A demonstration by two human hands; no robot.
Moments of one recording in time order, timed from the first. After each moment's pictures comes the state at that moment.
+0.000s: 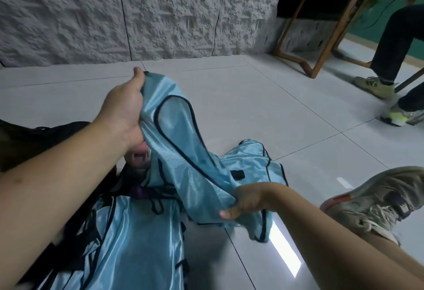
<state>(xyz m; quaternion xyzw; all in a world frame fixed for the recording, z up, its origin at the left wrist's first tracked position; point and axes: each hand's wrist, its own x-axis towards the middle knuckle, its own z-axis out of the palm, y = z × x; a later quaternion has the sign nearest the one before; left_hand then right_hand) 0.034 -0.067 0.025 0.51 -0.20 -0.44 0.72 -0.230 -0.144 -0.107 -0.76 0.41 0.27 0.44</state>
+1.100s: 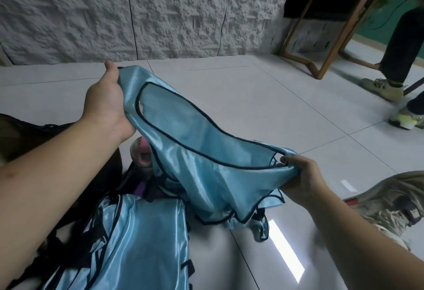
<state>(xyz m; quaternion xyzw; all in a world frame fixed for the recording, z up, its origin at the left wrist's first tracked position) 0.055 -0.055 0.034 0.49 -0.08 -0.37 0.79 -0.288 -0.173 -0.091 -0.24 0.48 -0.41 0.74</state>
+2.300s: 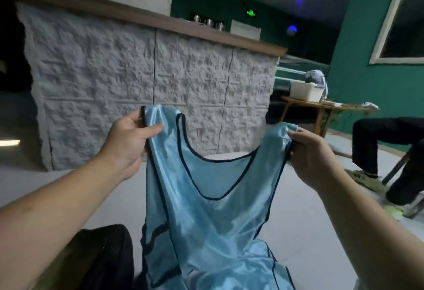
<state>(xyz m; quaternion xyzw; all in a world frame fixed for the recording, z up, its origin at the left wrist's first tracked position) 0.092 0.001 0.230 0.45 -0.39 -0.26 0.76 -0.242 -0.159 0.242 -0.59 0.25 -0.51 0.57</state>
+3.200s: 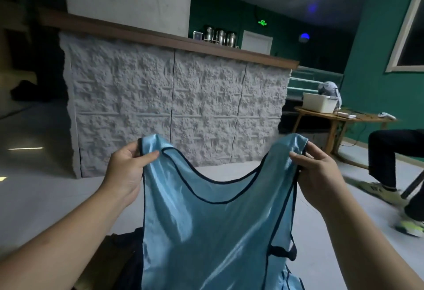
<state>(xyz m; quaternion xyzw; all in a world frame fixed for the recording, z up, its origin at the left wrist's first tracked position) 0.134 0.059 0.229 0.44 -0.34 -0.24 0.79 -0.218 -0.093 0.272 -0.52 0.22 -0.56 0.61</state>
